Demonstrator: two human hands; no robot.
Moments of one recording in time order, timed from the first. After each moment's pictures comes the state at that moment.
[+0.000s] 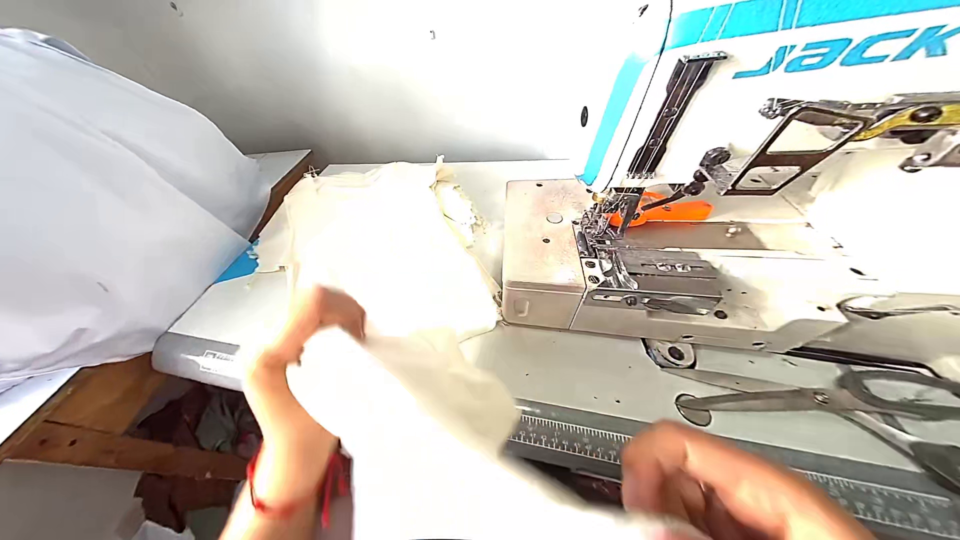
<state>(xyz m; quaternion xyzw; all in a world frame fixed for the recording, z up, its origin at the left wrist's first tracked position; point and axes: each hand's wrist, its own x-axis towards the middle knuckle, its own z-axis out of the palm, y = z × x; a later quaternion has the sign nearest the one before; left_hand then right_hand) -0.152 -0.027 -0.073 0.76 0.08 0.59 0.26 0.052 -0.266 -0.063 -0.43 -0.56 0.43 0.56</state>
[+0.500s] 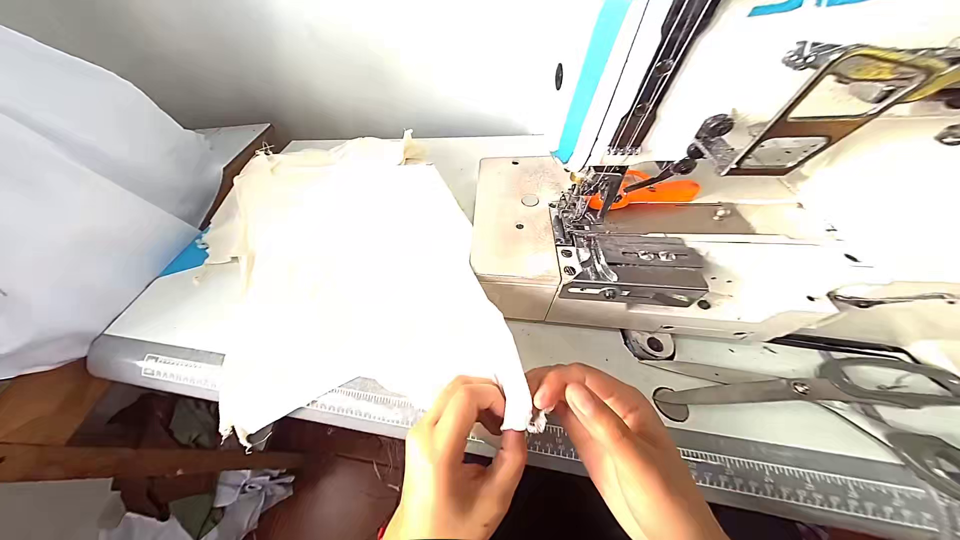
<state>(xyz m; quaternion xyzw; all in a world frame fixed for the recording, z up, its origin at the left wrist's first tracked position) -0.082 -0.117 -0.172 0.79 0.12 0.48 0.36 0.058 -0.210 -0.157 -0.40 -0.43 0.35 0.73</state>
